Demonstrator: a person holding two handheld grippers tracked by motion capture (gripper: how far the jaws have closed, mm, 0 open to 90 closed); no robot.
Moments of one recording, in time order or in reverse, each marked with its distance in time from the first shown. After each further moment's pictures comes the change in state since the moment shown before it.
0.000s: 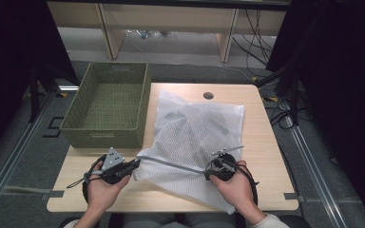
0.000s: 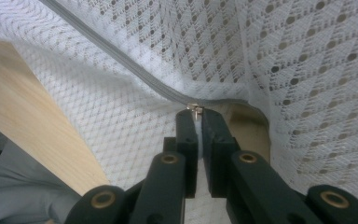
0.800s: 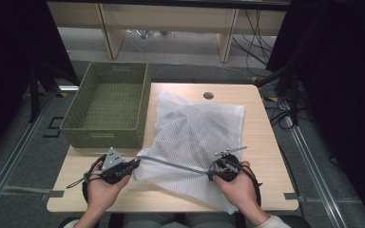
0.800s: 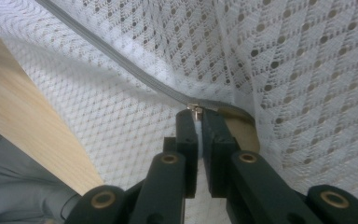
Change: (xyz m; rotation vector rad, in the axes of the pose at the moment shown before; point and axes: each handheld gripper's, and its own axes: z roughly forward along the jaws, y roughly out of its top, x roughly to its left) left arm 0.000 0.000 0.000 -0.002 0.001 0.004; right arm -0.008 -0.005 -0.004 -0.006 -0.004 -0.007
